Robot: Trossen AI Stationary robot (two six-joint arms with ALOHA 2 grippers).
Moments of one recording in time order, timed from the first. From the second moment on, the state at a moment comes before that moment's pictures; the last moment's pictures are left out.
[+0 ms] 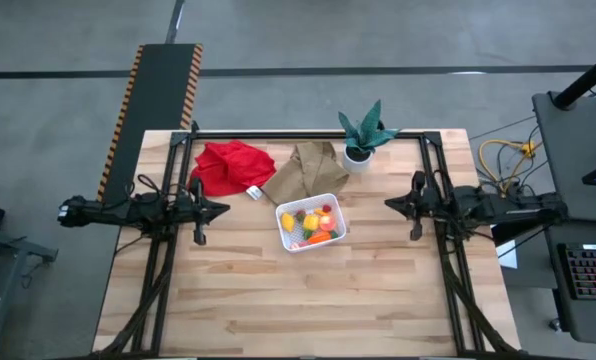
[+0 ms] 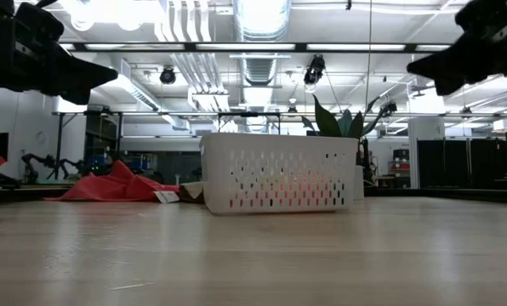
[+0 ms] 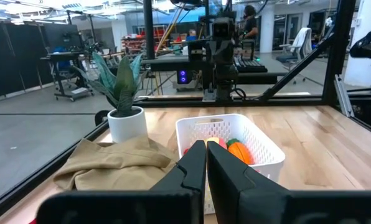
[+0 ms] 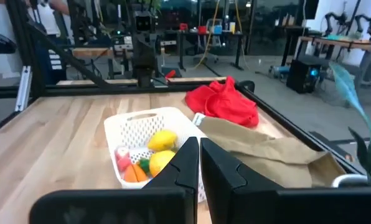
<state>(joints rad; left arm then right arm) -0.11 0.03 0.04 -0.04 -0.27 0.06 0.08 0.13 0.17 -0.12 0.23 -0.01</state>
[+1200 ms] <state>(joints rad) -0.11 0.04 0.03 -0.04 -0.08 0.03 0.08 0.00 0.04 -0.04 0.18 -0.08</state>
